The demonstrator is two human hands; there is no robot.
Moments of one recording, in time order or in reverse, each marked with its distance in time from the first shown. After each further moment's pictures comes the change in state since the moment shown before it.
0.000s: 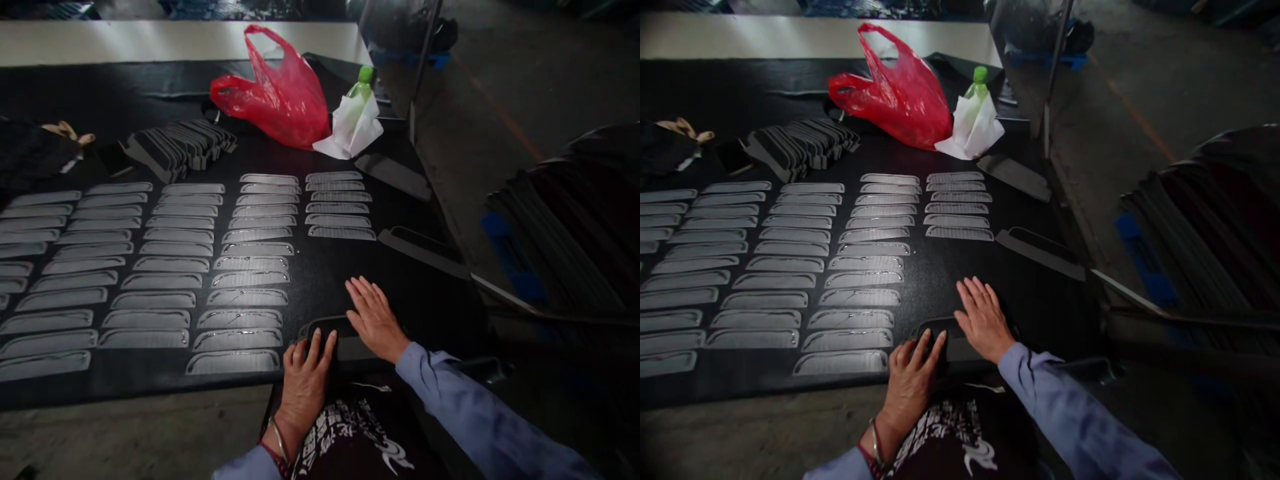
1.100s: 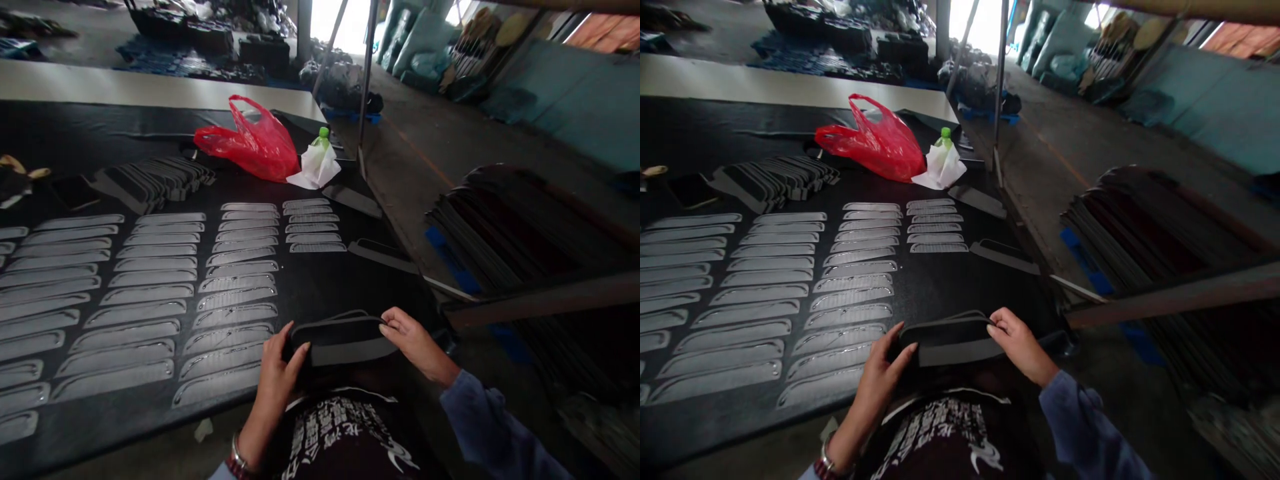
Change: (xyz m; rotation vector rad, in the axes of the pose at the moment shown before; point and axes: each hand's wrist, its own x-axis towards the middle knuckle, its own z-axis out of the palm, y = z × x) left_hand 0.024 -0.046 -0.025 -0.996 -0.033 -0.517; right_hand -0.066 -0.019 -0.080 0.882 0.031 0.661
